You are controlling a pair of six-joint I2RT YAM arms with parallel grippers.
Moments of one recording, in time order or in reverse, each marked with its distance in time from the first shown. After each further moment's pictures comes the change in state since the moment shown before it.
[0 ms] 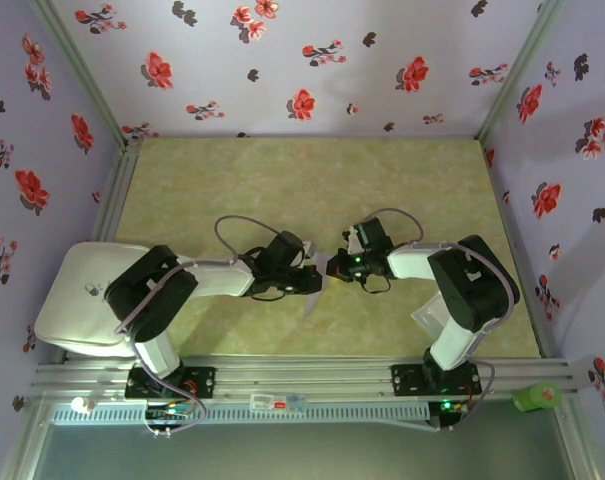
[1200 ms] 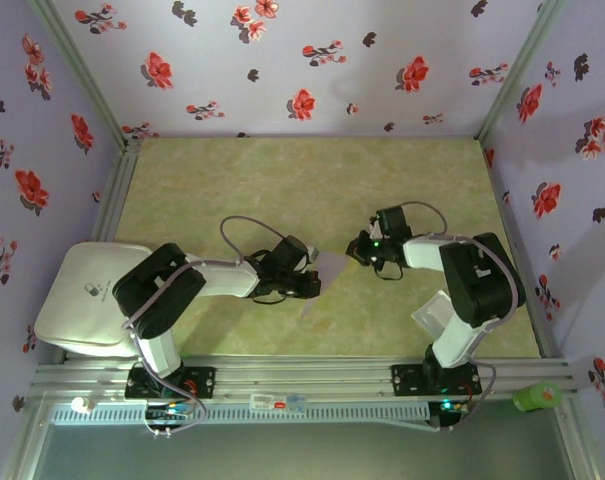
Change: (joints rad) left arm -0.025 0.034 0.008 -0.040 -0.059 0.063; right arm -0.182 0.006 0.057 -0.017 0.079 0.080
